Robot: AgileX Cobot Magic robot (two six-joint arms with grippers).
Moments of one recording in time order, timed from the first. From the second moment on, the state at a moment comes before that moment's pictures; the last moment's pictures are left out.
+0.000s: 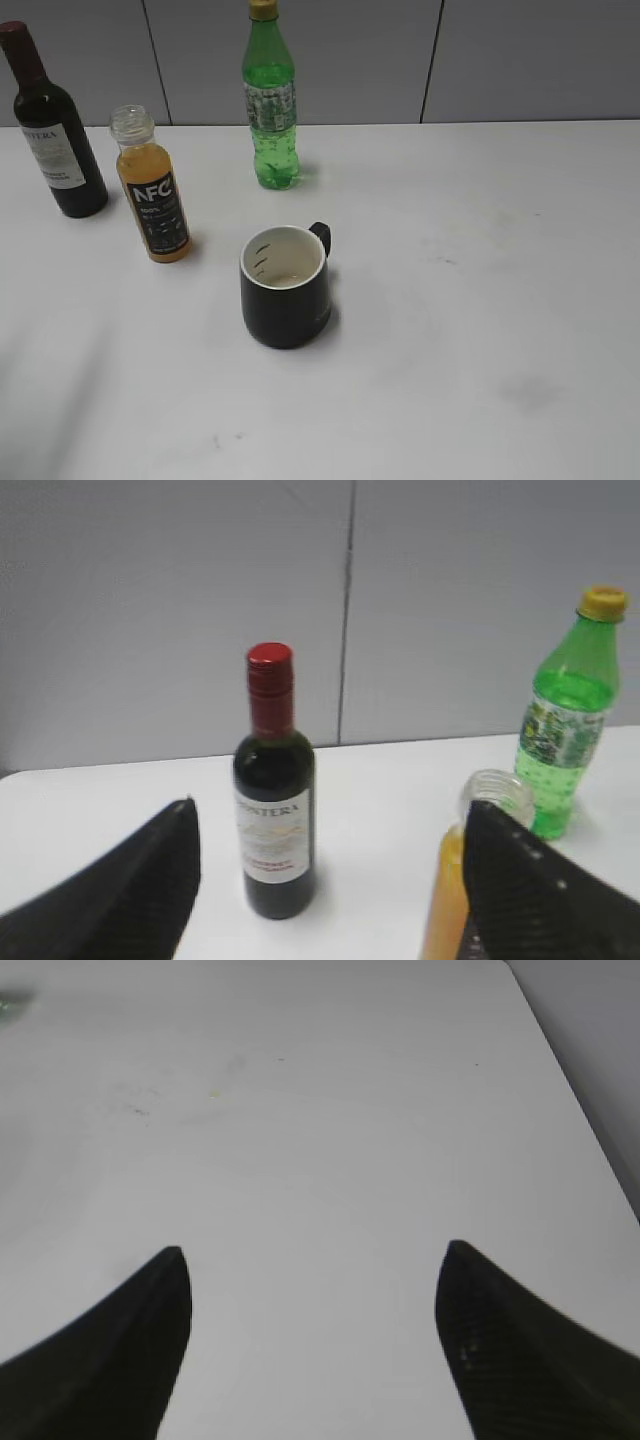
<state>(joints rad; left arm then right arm) -0.09 0.82 -0.50 0.05 -0.05 0.05 0.06 0.00 -0.41 -0.02 0.94 0.06</state>
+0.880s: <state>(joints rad) -0.28 1.54 -0.43 0.08 -0.72 0.05 0.06 0.00 -0.41 -0.02 0.94 0.06</state>
